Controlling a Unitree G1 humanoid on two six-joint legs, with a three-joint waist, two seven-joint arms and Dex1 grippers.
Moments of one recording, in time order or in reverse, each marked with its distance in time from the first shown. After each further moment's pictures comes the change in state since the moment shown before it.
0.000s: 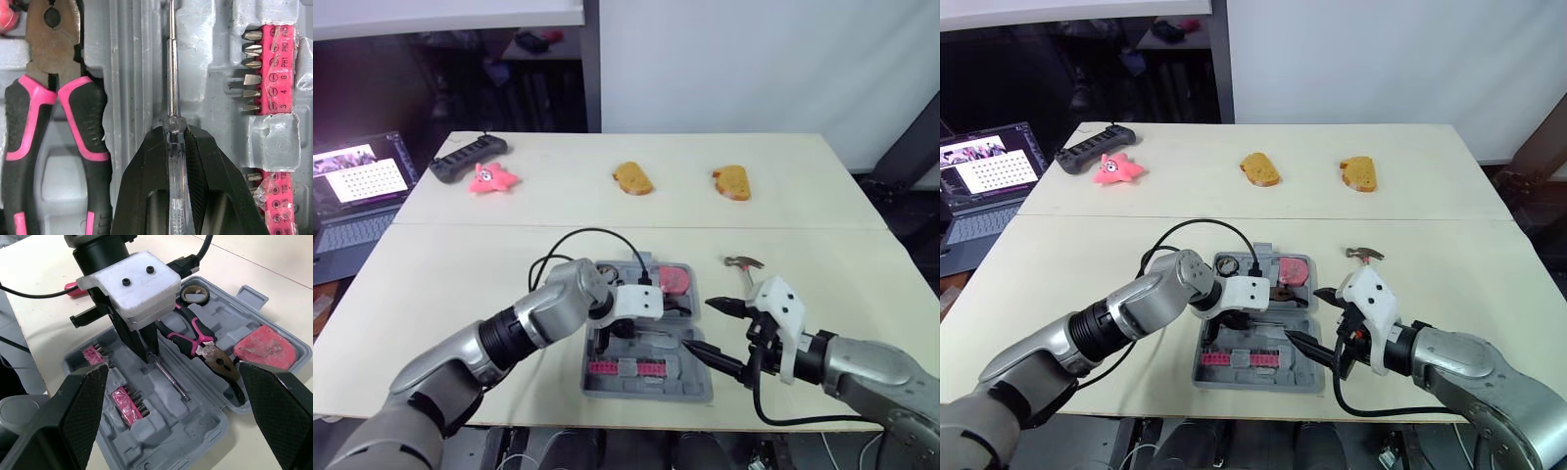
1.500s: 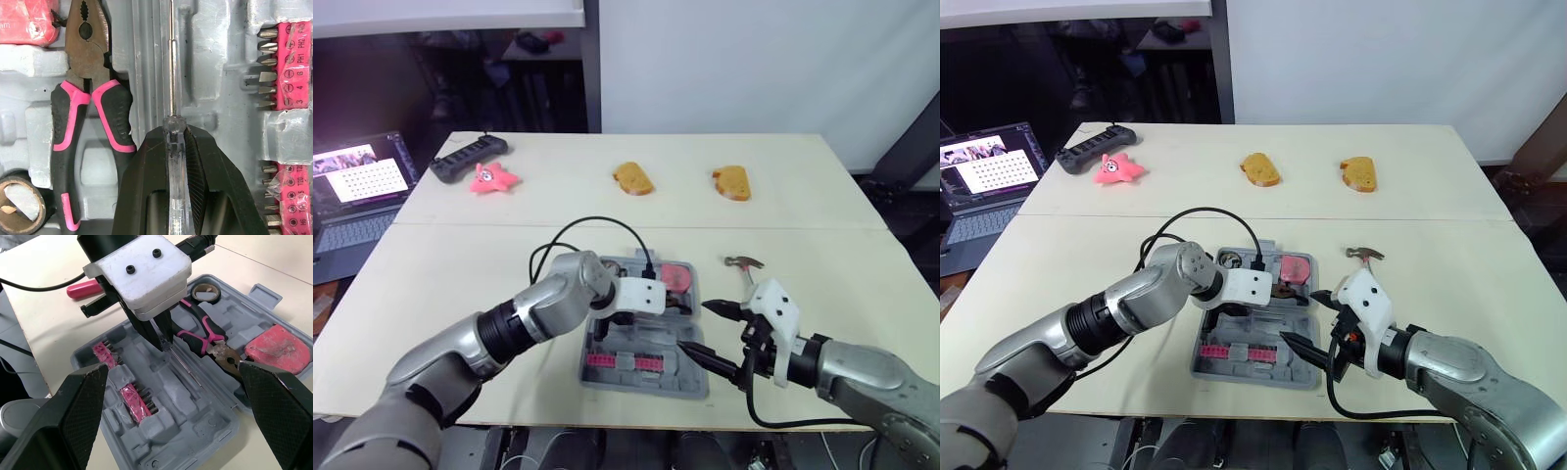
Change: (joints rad) left arm -0.035 0.020 -0.019 -0.026 0.068 -0.061 0.004; right arm 0.006 0.014 0.026 -0.013 0.001 0.002 -0.033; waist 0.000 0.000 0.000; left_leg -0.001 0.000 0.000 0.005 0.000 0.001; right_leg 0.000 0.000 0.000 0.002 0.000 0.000
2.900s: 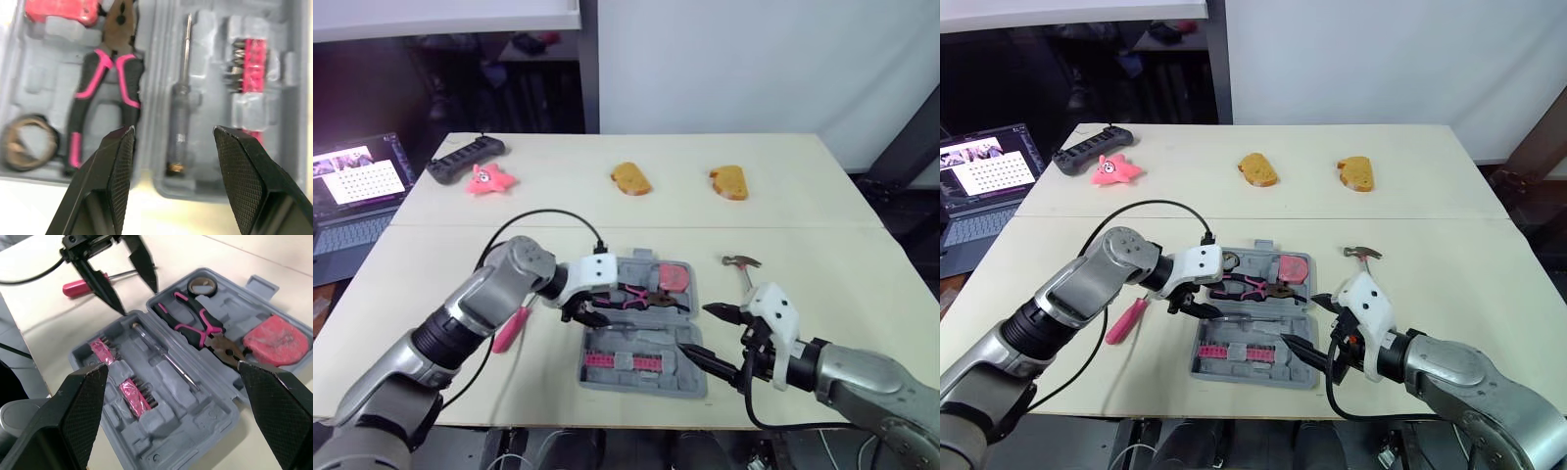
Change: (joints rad) left arm 0.212 0.162 0.385 0.020 -0.252 -0.210 -0.107; right arm 0.037 0.008 -0.005 0.000 -0.002 0.000 -0.021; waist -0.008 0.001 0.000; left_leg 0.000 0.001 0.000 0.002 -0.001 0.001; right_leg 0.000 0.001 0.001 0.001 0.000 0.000
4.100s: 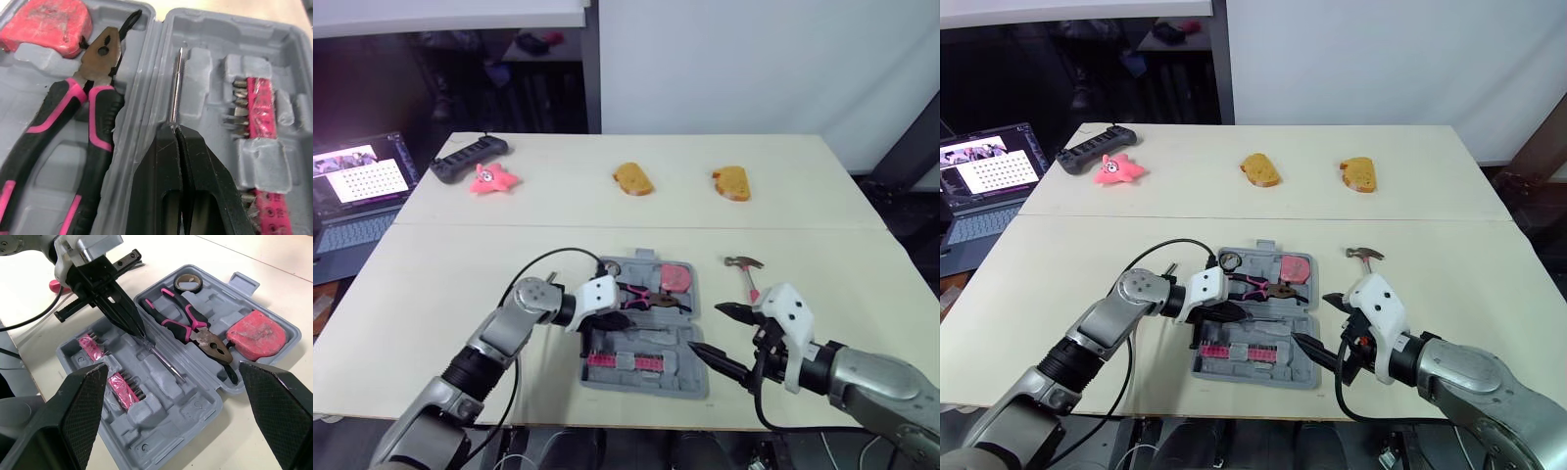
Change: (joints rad) left arm 0.177 -0.193 0.060 0.239 0.020 -0.384 0.114; right arm 0.038 -0.012 -0.067 -0.026 0.003 0.008 0.002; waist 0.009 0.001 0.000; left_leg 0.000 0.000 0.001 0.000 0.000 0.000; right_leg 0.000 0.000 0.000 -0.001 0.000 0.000
